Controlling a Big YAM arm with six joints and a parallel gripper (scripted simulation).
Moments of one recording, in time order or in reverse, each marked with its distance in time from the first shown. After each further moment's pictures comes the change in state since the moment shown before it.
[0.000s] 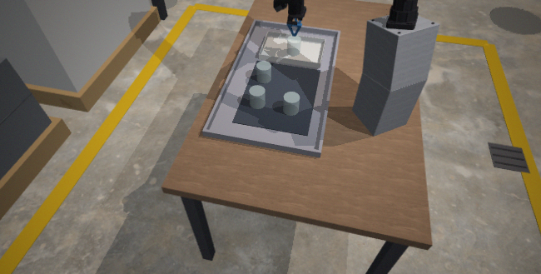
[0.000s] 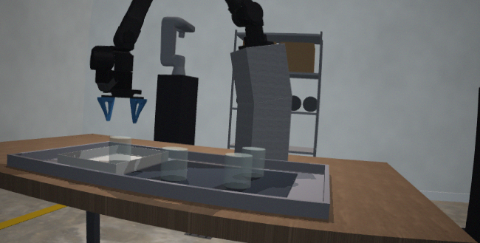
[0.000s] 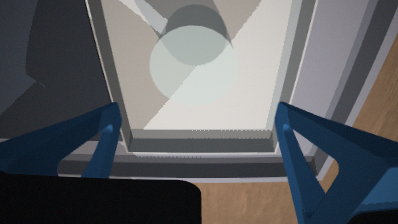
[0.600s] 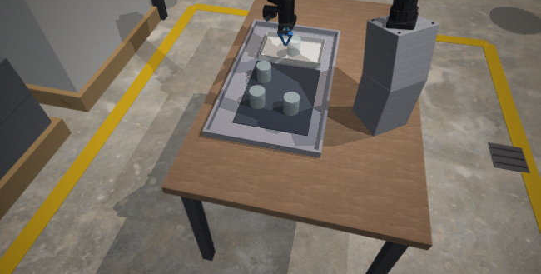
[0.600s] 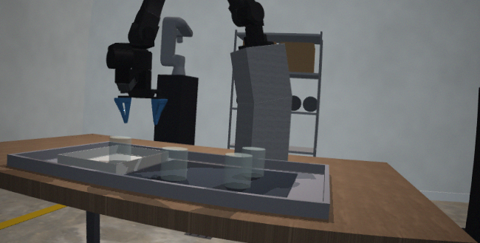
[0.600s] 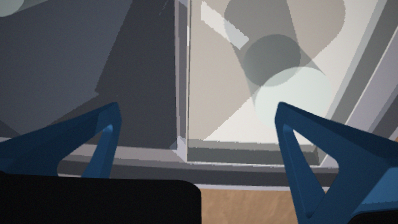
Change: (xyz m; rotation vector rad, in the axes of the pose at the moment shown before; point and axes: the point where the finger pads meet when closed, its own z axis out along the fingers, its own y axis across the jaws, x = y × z) arm -0.026 0.085 -0.002 -0.015 0.019 -0.051
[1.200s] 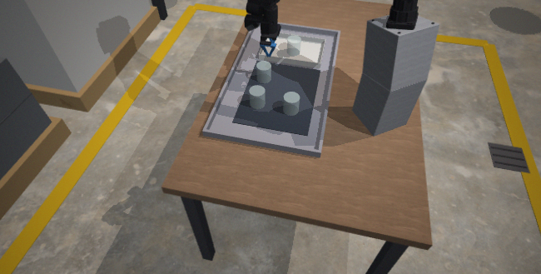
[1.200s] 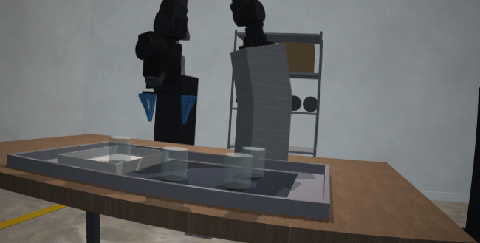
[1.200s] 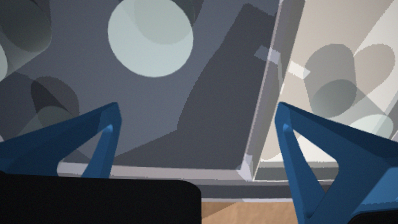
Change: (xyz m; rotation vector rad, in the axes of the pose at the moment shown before) arm -0.057 0.108 -0.013 0.022 -0.023 0.003
